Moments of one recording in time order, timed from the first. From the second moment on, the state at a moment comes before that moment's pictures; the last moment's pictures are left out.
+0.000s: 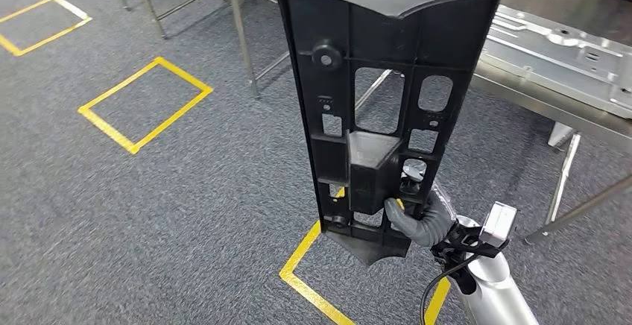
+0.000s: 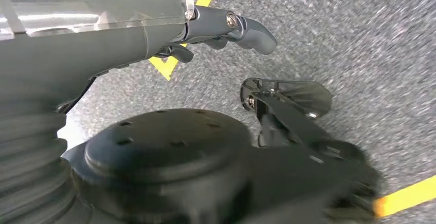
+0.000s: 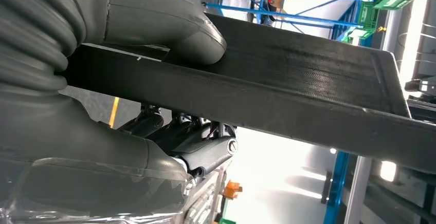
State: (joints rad) left arm -0.10 -0.19 1.26 -0.19 -1.19 0.07 -0.06; right arm -0.14 -0.21 0.21 -1.71 -0.13 0.52 -0.44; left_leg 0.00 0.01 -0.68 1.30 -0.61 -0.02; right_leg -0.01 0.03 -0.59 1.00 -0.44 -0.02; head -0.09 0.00
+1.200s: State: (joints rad) left arm -0.11 -0.19 1.24 -0.19 -1.19 0.07 -0.11; right arm -0.19 -0.21 0.18 -1.66 -0.14 0.53 -0.45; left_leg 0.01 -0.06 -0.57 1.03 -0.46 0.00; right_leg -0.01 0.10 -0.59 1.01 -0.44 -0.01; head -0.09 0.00
